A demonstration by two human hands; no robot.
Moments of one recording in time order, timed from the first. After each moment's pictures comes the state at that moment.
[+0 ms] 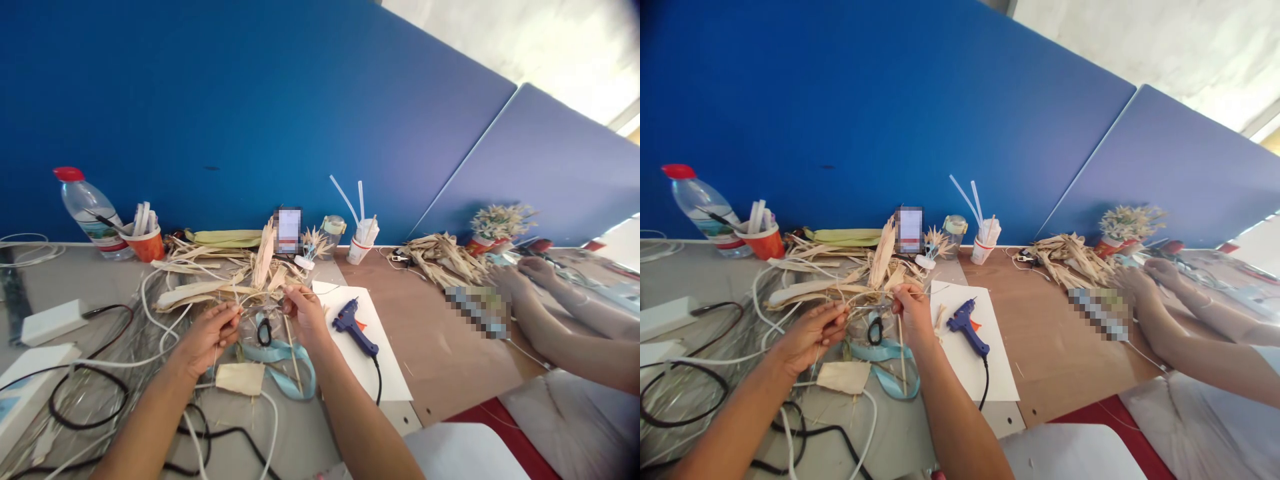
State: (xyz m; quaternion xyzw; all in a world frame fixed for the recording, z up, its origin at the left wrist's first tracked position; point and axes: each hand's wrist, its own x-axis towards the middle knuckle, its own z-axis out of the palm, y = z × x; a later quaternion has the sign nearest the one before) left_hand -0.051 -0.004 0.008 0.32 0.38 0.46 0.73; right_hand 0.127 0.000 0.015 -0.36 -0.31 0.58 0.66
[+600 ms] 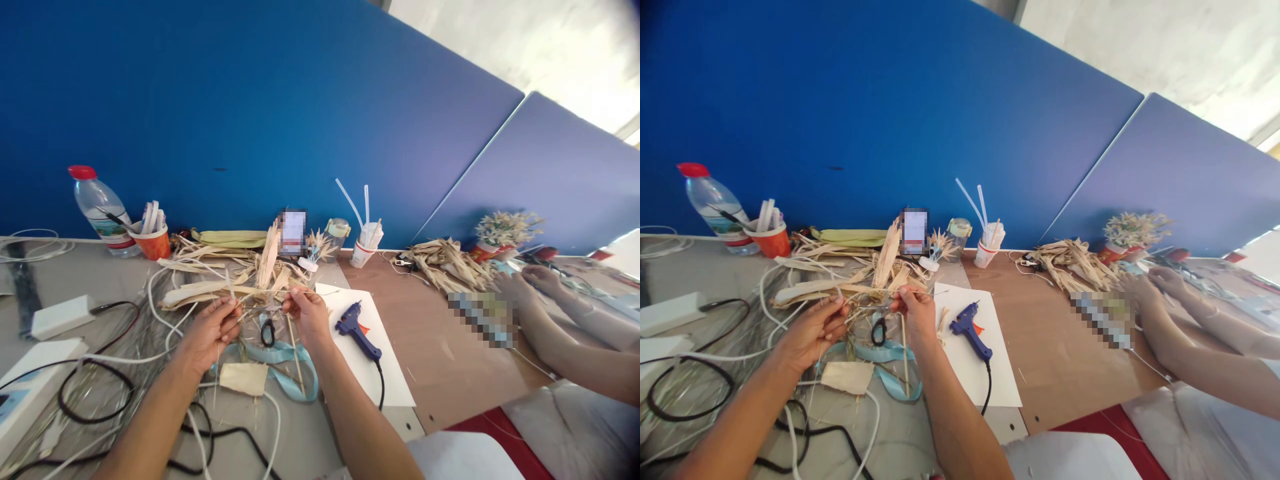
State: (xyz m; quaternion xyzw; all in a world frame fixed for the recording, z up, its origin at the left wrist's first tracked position) left_hand -0.052 -0.001 0.009 0.28 0.37 0.53 0.71; right_hand 0.126 -0.002 0.015 -0.36 -0.28 0.59 0.67
